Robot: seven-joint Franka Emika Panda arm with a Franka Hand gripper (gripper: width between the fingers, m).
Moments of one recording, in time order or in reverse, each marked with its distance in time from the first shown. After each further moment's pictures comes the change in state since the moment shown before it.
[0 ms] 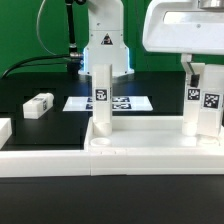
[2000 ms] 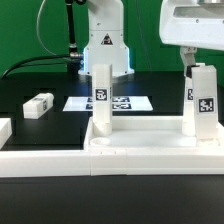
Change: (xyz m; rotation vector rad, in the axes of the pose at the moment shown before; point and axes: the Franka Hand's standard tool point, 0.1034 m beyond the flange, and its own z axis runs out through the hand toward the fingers) arm -0.012 0.004 -0.007 -0.037 -0.081 0.496
